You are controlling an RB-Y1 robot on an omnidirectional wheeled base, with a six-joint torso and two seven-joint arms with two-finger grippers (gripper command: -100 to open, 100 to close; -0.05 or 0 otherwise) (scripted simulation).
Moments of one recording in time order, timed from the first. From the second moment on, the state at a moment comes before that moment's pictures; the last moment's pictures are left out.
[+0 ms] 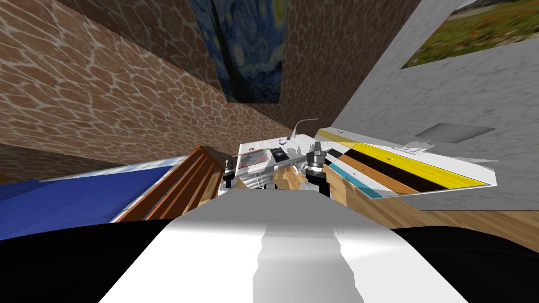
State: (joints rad) left arm -0.10 0.00 0.73 -1.08 -0.46 -1.02 -0.13; right arm 0.49 0.02 0.05 -2.29 -0.04 -0.42 0.15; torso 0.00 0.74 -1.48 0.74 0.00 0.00
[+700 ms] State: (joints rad) left arm -0.11 0.02 0.59 -1.04 -0.40 -1.09 -0.17; right arm 0.49 0.02 0.05 -2.29 -0.04 -0.42 0.15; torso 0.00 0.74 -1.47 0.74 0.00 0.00
